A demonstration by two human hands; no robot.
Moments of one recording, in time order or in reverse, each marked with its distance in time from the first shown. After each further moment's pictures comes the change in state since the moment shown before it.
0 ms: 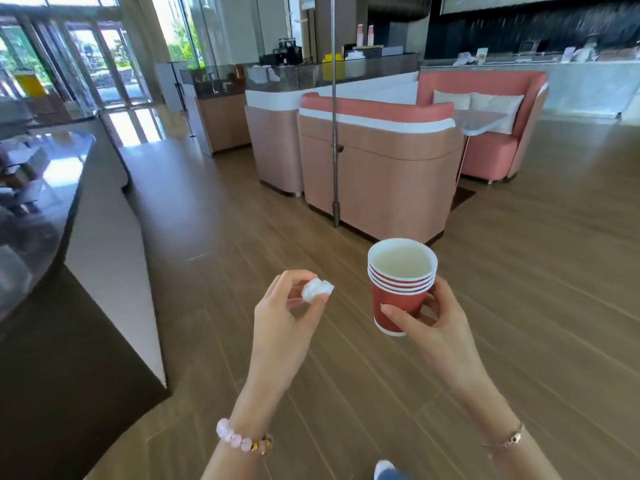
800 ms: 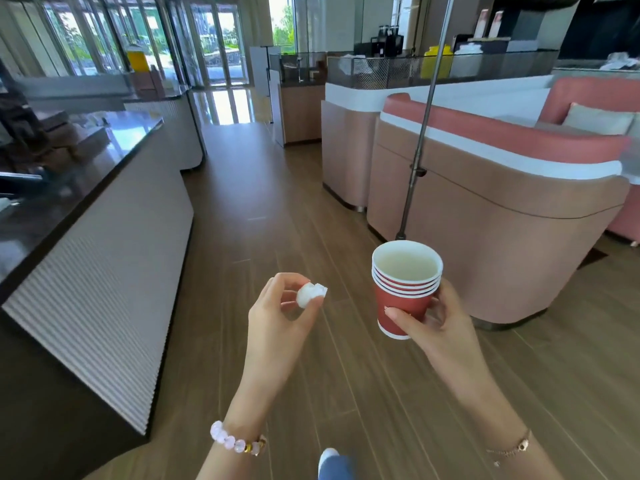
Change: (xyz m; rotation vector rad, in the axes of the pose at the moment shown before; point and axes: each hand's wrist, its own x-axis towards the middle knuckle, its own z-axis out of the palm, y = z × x) left_hand 0.384 -0.174 0.115 0.129 0.302 -0.170; right_hand 0.484 0.101 0.098 0.160 -0.348 -0.009
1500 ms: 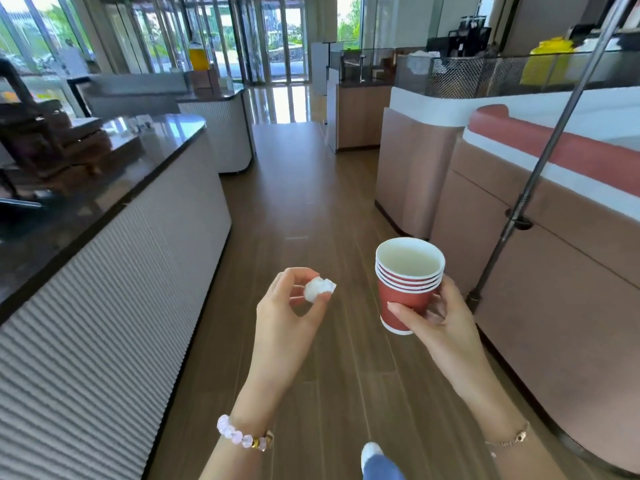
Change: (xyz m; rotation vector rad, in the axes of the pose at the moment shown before) left_hand 0.396 -0.132 0.074 0.064 0.142 -0.022; right_hand 0.441 0.093 0.115 0.026 -0.196 -0.005
